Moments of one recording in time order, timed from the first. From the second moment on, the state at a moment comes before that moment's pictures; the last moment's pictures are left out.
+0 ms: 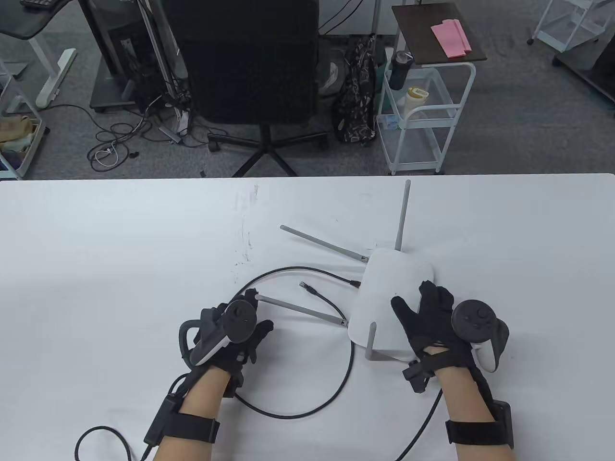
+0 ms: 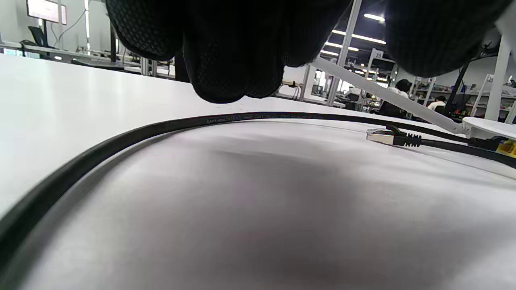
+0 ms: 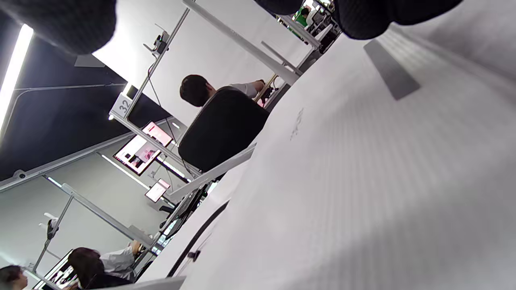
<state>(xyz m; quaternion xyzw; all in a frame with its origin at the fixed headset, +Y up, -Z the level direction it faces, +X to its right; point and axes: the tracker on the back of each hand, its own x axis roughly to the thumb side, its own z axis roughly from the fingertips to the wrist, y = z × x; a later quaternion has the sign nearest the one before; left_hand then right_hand) -0.175 -0.737 -0.292 -0.03 -0.04 0.09 0.99 0.234 -0.737 -0.296 0.03 -0.02 0.89 0.45</state>
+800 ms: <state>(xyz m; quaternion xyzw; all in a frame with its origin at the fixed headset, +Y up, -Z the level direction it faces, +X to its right) -0.169 -0.738 -0.293 -0.06 -0.08 0.18 0.98 0.230 -0.739 -0.296 0.04 0.02 0.89 0.45</state>
